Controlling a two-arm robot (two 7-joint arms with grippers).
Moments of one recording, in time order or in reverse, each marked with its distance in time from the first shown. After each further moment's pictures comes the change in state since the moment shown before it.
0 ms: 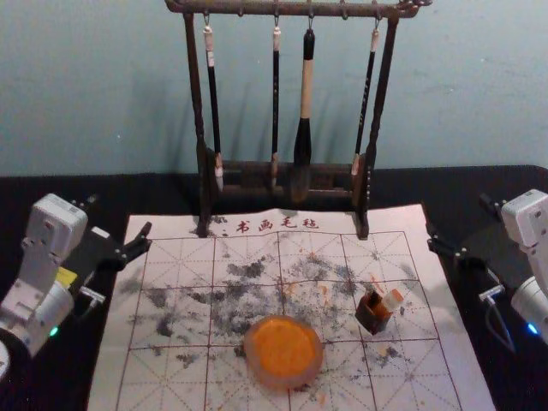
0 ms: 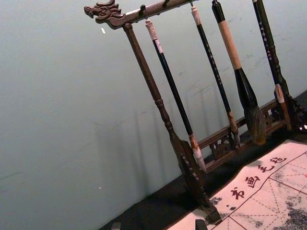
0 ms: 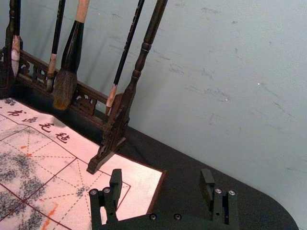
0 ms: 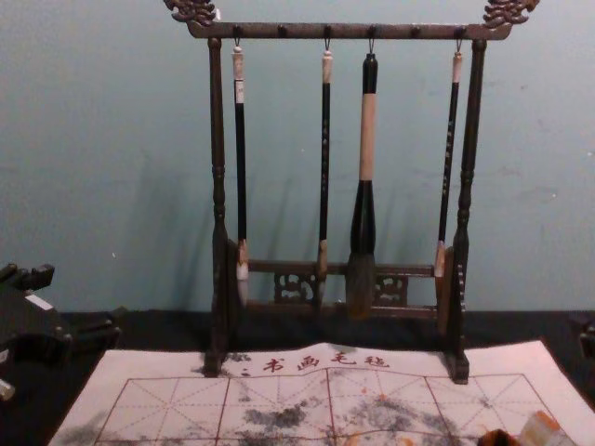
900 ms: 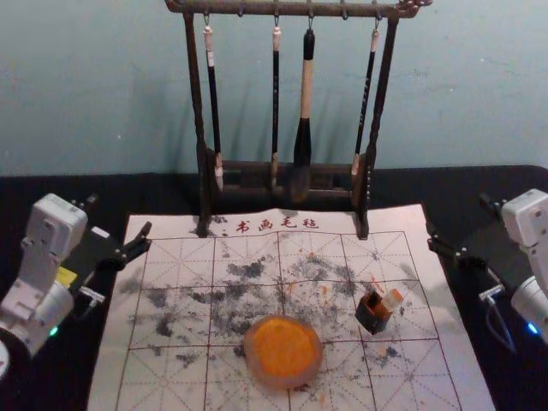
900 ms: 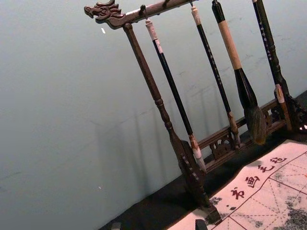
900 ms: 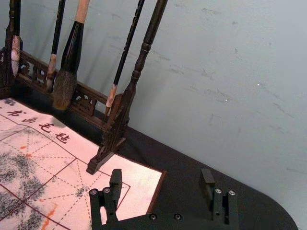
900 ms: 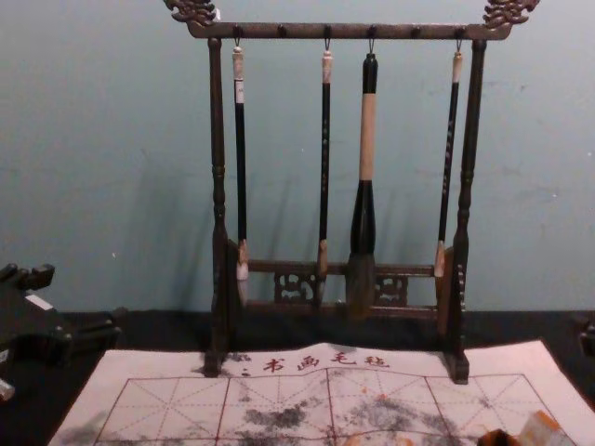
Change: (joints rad) left arm 0.000 0.000 0.000 0.000 0.000 0.000 0.000; right arm 0.001 0.001 -0.001 0.001 0.000 -0.001 0.000
